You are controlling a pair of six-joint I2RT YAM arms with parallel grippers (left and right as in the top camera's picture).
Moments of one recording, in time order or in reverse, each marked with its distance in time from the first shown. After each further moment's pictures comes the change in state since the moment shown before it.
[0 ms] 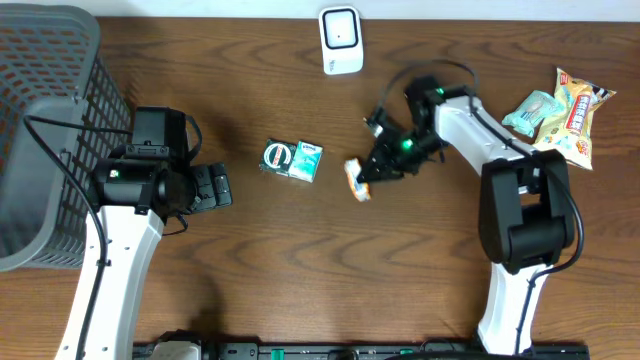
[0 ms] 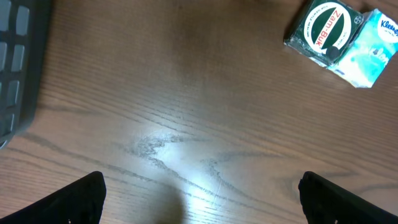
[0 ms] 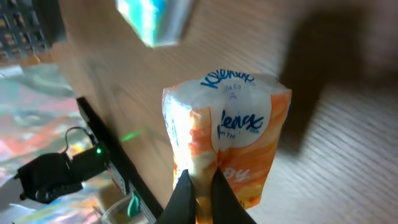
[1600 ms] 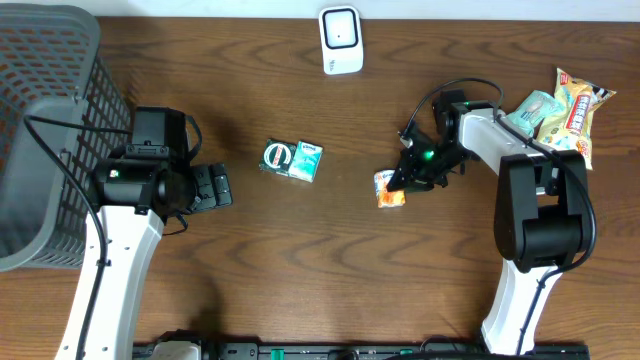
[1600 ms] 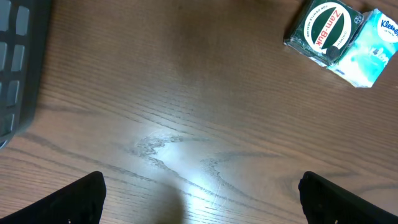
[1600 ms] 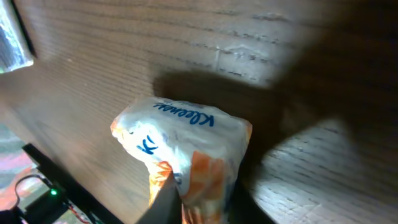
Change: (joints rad) left arm 0.000 0.000 0.000 0.000 0.000 0.000; right arm -0.092 -0.011 -0.101 0.075 0.238 0.145
